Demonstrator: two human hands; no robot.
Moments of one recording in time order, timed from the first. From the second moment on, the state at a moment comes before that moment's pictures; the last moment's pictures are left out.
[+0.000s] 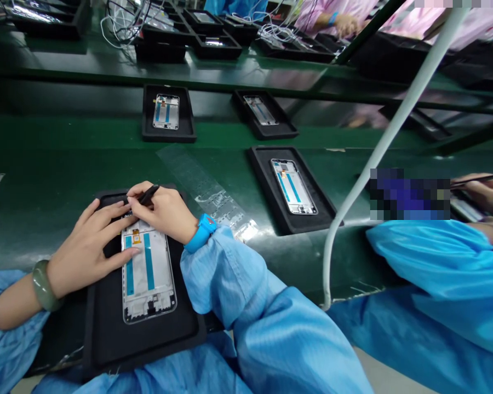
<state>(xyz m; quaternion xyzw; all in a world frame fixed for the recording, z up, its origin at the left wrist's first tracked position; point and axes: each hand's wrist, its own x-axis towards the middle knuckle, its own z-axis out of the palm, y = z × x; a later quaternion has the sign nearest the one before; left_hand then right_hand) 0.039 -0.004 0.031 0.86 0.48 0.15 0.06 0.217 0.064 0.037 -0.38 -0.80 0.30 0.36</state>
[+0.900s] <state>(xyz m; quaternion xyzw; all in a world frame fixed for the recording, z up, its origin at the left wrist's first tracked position) 0.042 -0.004 0.033 0.86 0.48 0.14 0.04 0.215 0.074 0.047 -0.39 -0.82 0.28 0.33</state>
